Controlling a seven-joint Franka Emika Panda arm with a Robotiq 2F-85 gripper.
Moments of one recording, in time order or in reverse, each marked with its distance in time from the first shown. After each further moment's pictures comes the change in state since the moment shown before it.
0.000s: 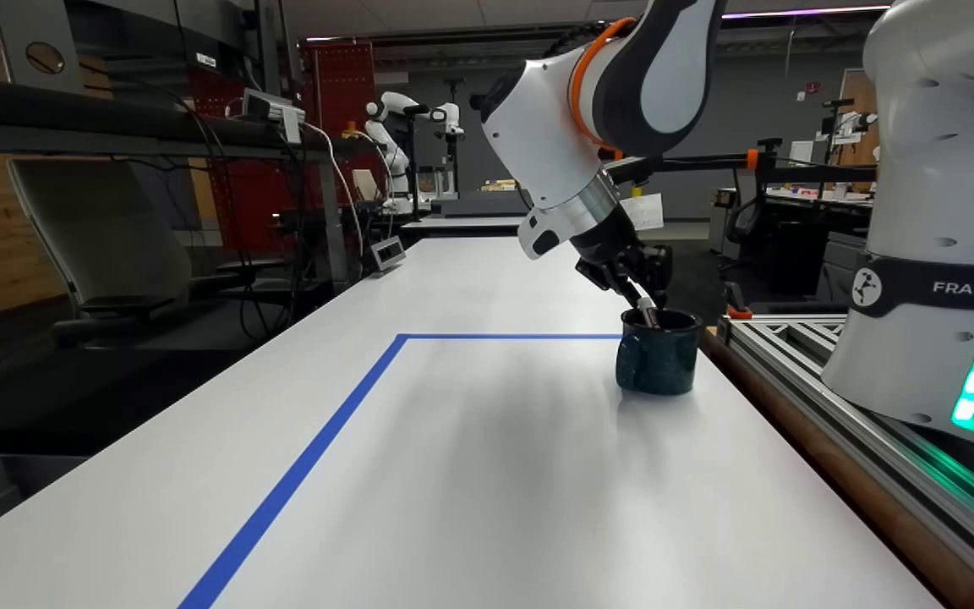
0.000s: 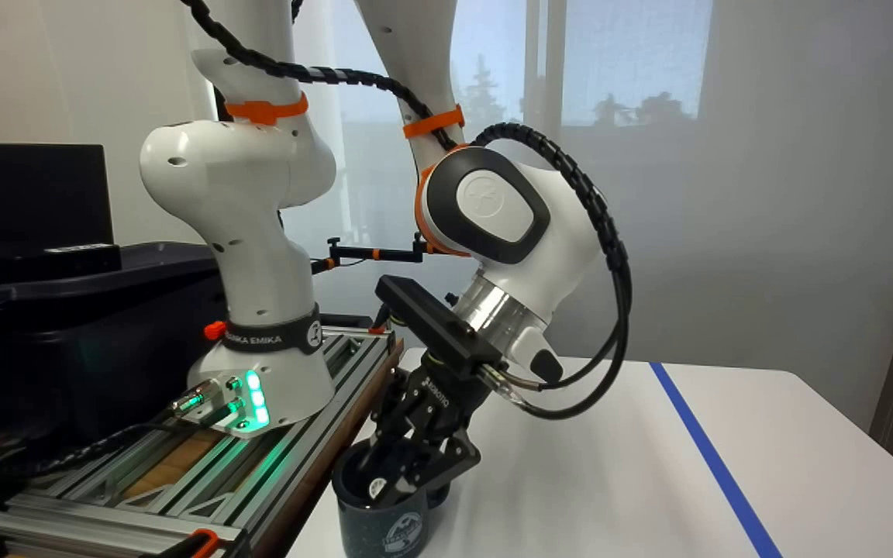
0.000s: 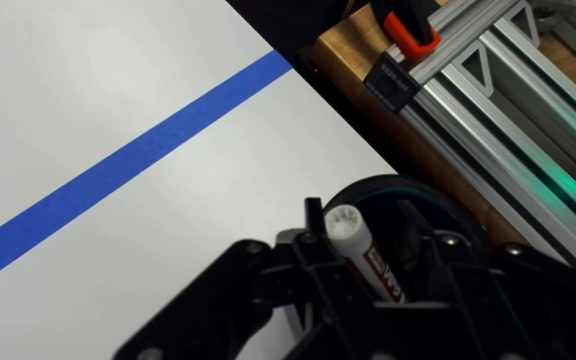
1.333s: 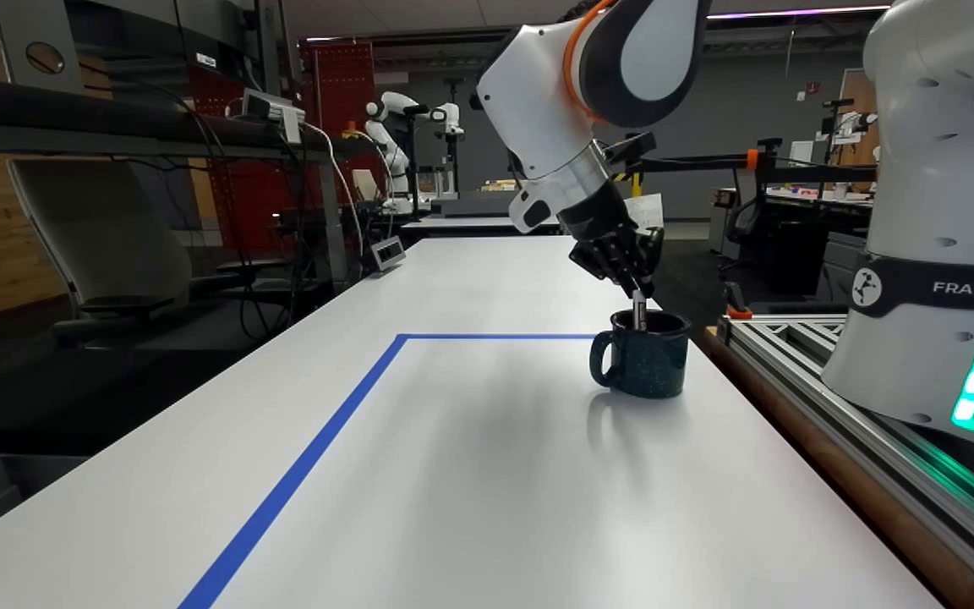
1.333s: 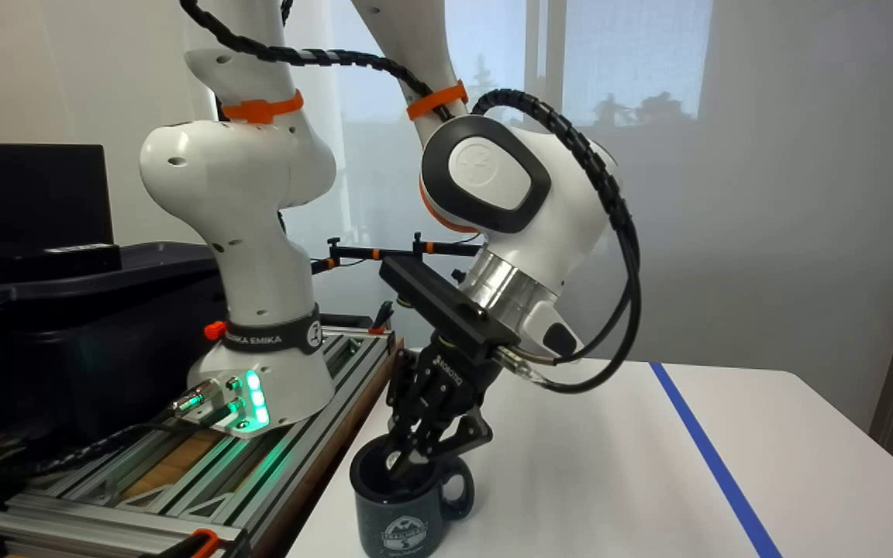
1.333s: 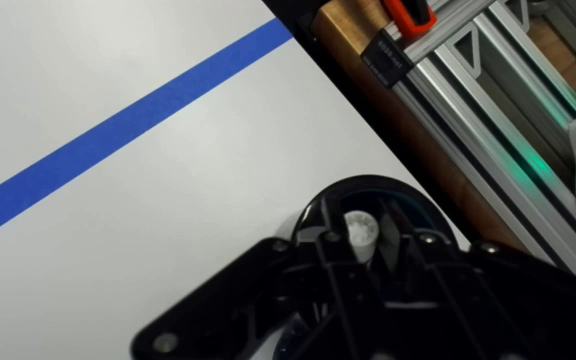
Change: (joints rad) arm -0.001 -0.090 -0.006 0.000 0.117 -0.013 -0.170
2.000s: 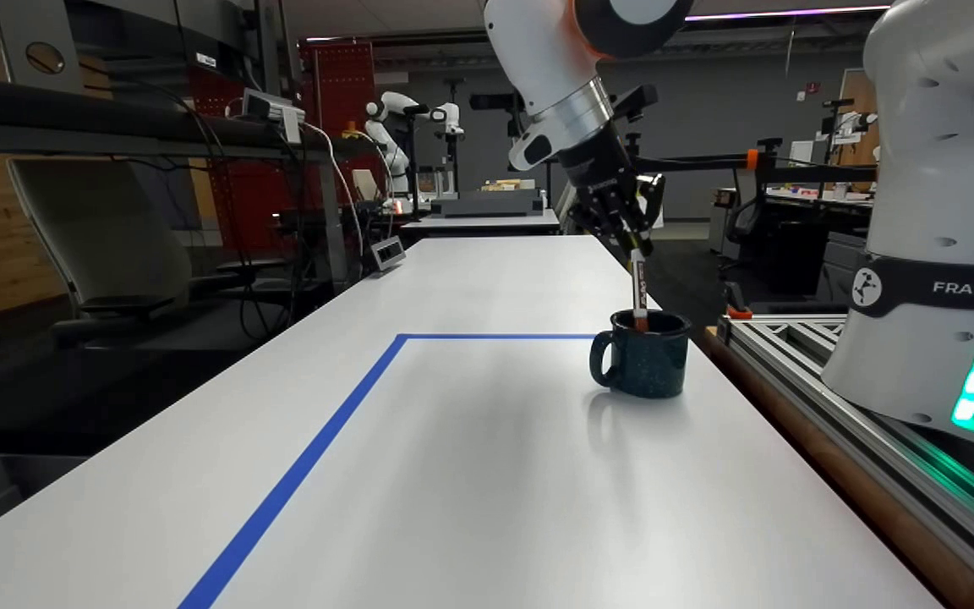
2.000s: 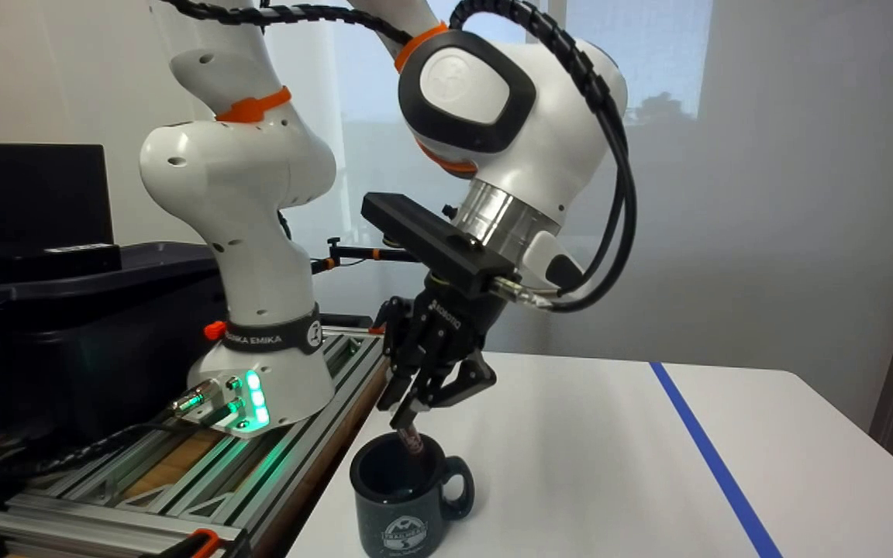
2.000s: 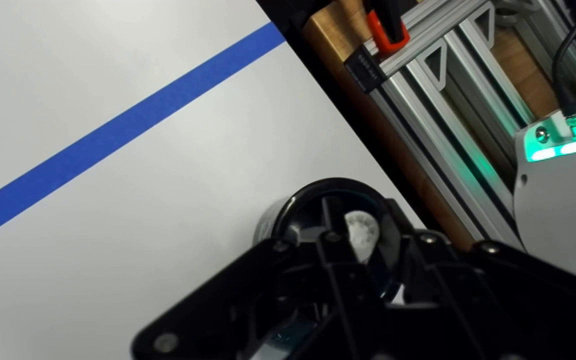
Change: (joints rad) arm -0.001 -0.207 -0.041 0.000 0.096 -0.133 -0.199
